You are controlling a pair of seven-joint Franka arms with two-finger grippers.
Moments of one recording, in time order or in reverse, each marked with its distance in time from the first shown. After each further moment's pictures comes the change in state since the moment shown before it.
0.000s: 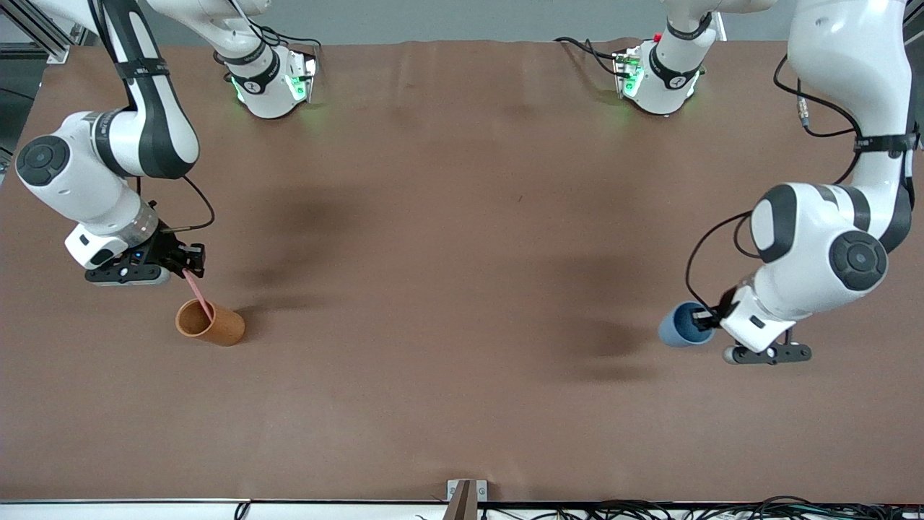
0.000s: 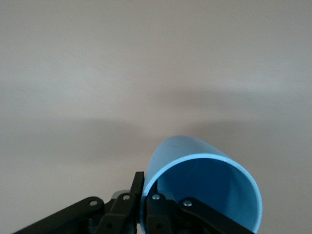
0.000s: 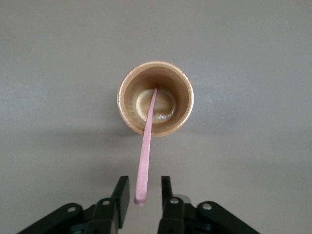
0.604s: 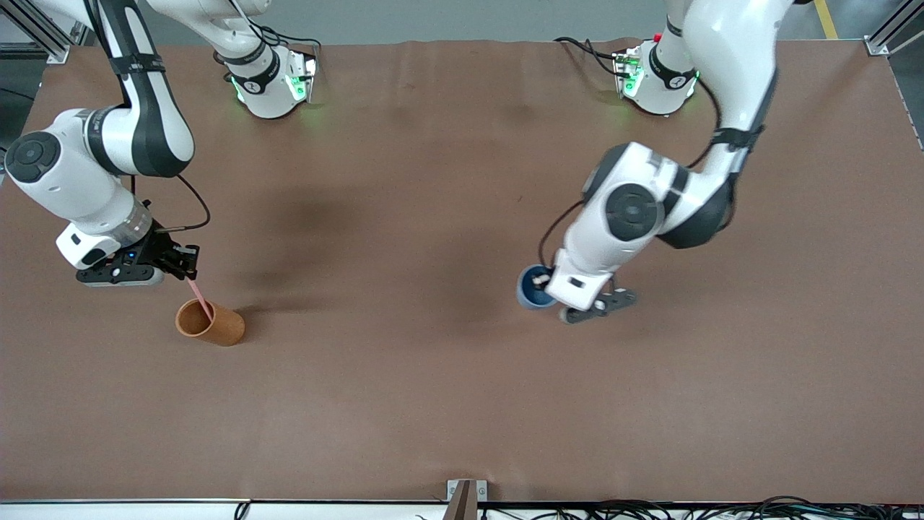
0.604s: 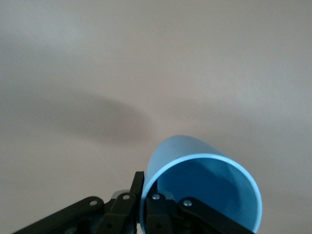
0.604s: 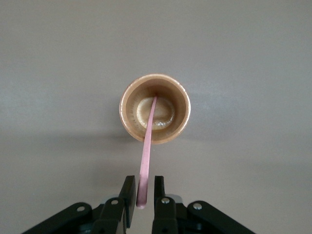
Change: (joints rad) left arm -0.239 0.104 -0.208 0.091 0.072 -0.020 -0.697; right arm 0.000 -0.007 0.000 0.028 0.001 -0.009 0.002
